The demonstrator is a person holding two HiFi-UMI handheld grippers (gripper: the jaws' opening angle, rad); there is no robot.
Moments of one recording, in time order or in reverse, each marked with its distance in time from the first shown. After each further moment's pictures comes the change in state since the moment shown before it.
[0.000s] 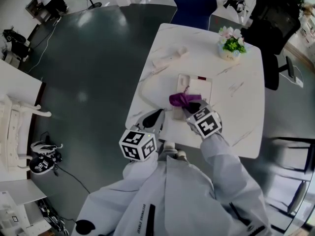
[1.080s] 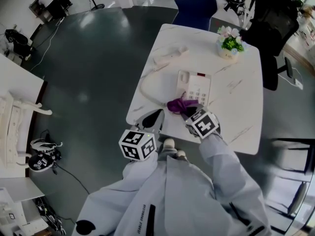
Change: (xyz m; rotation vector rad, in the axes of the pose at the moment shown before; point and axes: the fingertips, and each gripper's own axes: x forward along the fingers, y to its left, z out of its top) left arm -0.027 -0.016 -0.008 0.006 -0.029 0.013; right arm -0.008 0.043 -0.029 -0.001 0.076 0.091
